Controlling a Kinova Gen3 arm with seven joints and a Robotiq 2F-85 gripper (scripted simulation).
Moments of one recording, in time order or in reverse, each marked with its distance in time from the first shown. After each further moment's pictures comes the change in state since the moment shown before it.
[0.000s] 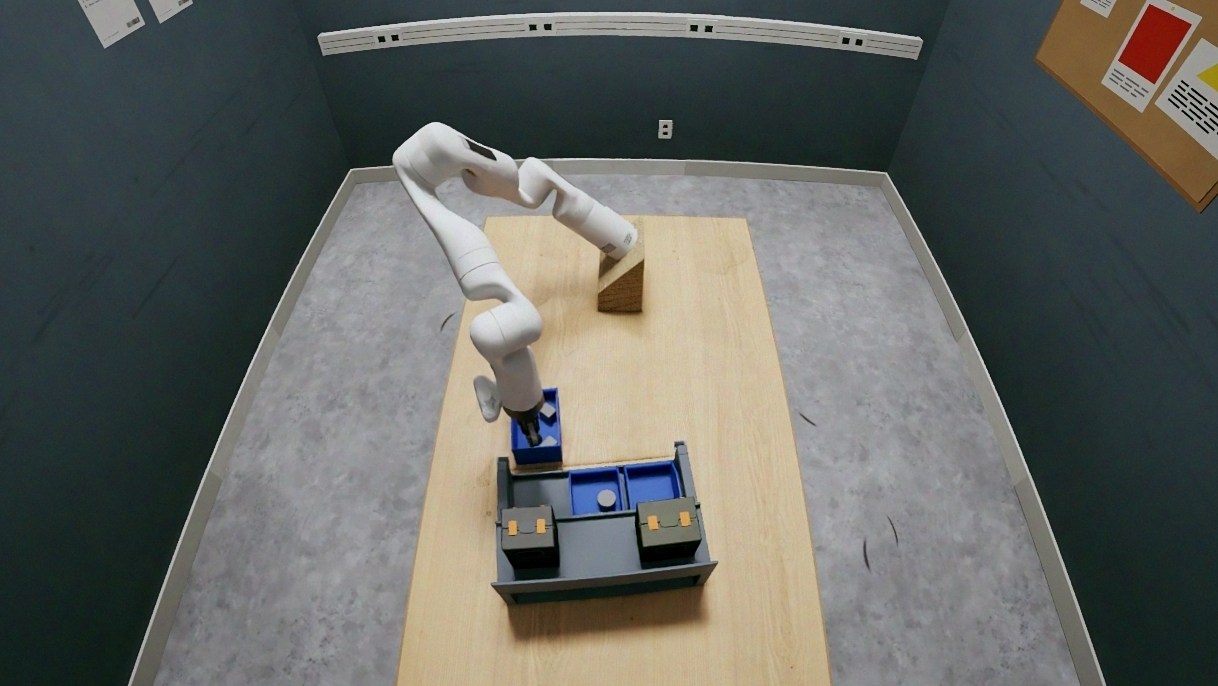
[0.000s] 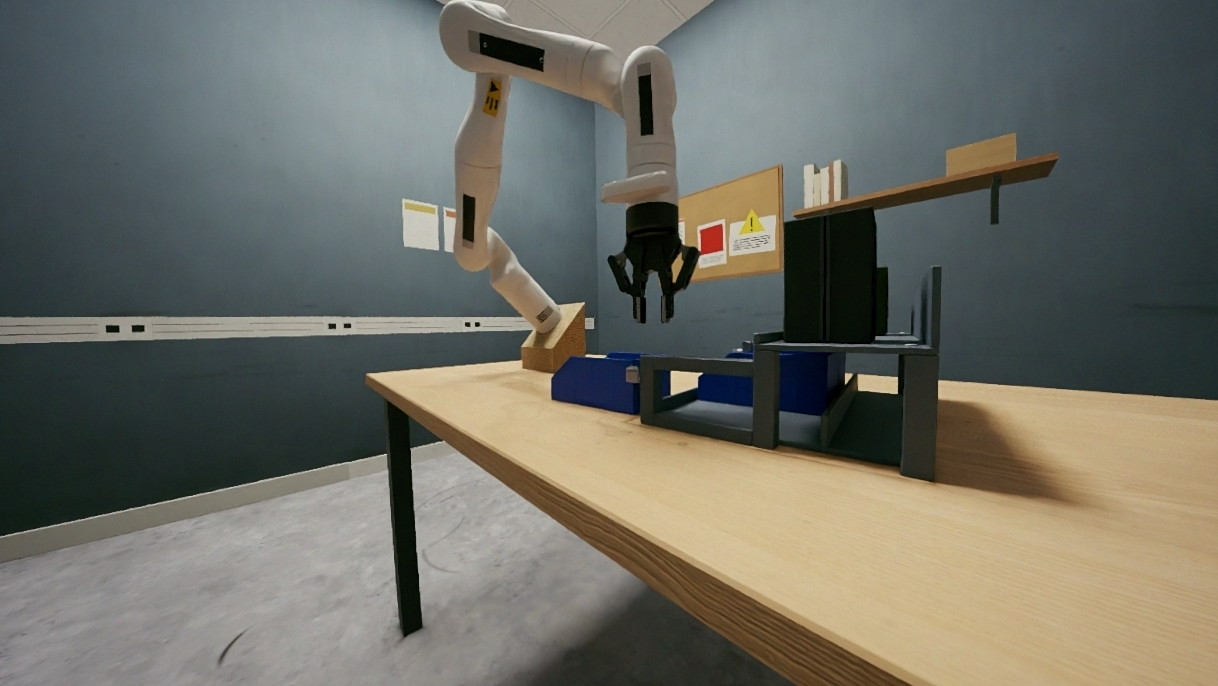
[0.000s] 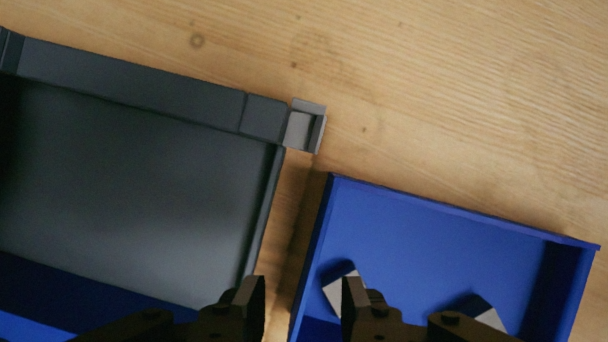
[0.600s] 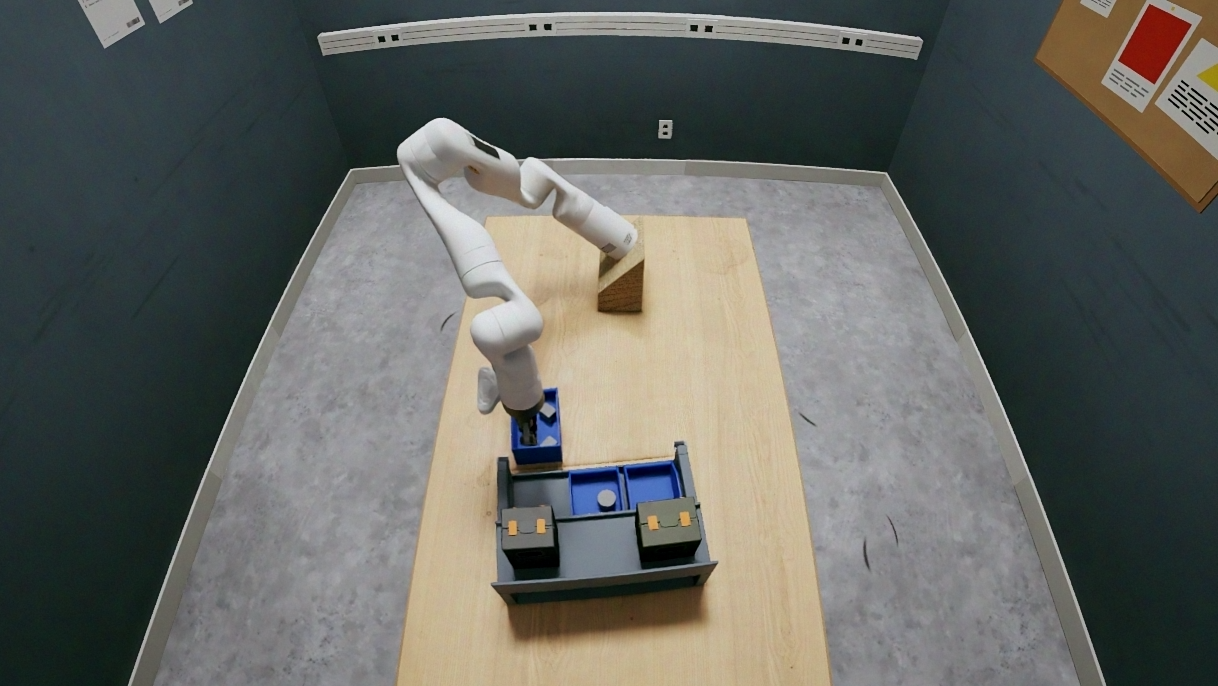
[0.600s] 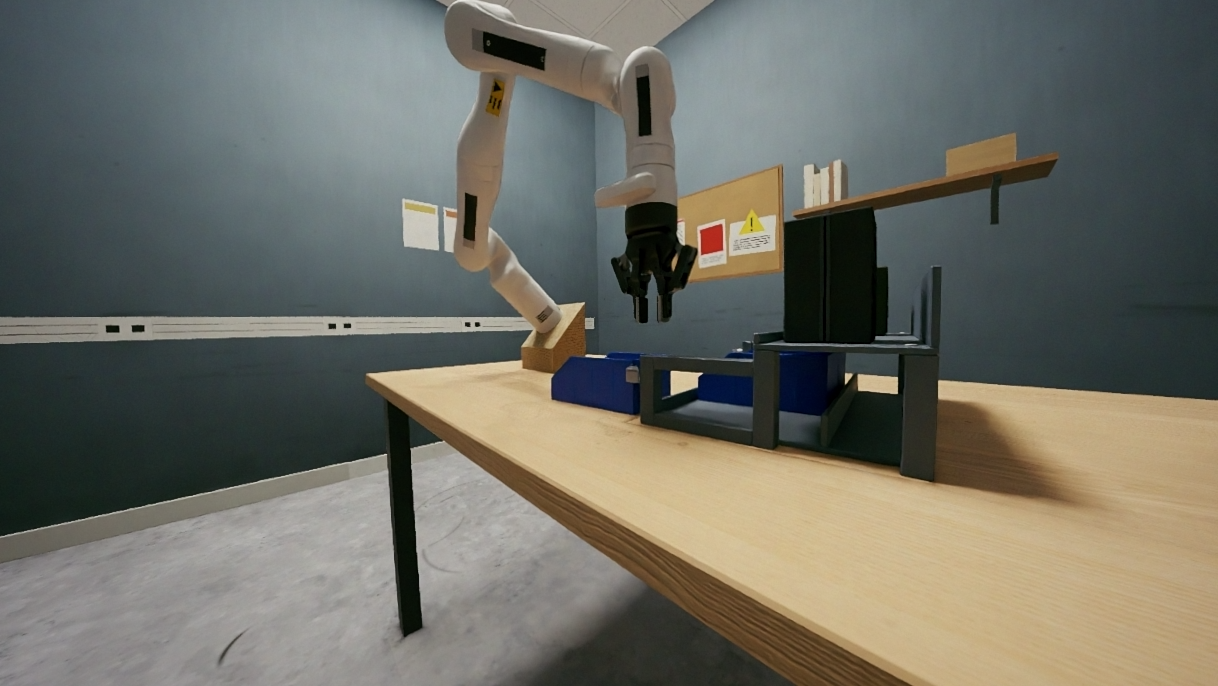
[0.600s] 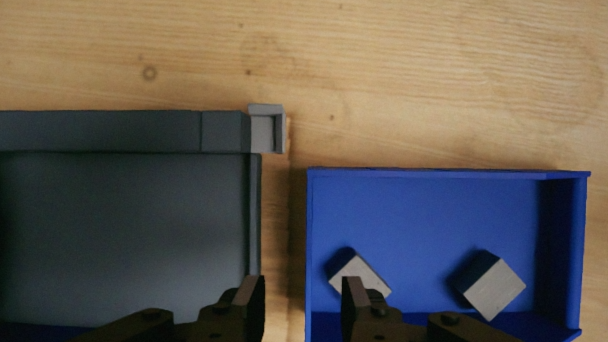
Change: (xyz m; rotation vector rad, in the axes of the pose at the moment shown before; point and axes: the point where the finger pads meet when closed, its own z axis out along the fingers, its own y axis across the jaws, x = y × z) arm -0.001 0.002 0.000 0.000 0.000 0.249
